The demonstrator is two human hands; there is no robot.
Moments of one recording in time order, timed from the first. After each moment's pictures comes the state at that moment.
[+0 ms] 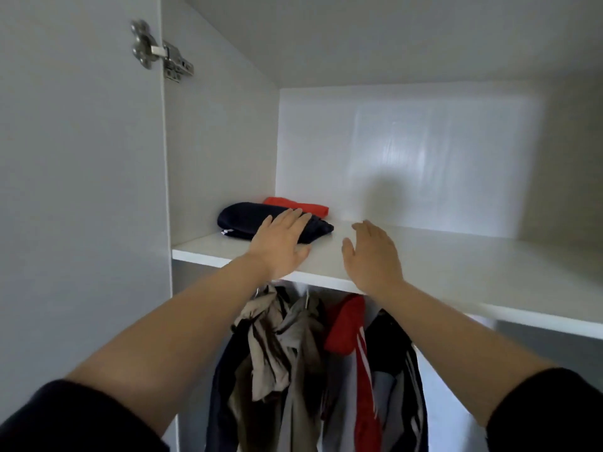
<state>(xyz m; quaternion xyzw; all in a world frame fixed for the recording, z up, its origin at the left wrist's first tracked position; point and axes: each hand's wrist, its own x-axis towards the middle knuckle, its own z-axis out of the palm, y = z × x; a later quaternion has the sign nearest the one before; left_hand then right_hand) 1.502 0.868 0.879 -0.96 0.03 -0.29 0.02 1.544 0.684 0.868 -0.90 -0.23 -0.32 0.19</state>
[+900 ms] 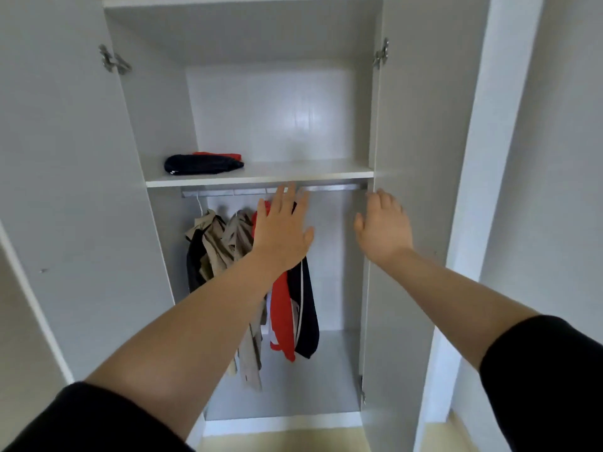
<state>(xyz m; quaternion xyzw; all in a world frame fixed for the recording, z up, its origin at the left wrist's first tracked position) 1.079 0.597 0.809 -0.94 0.10 -0.31 0.06 1.076 0.408 0.813 -0.94 -0.04 -0.33 0.12</state>
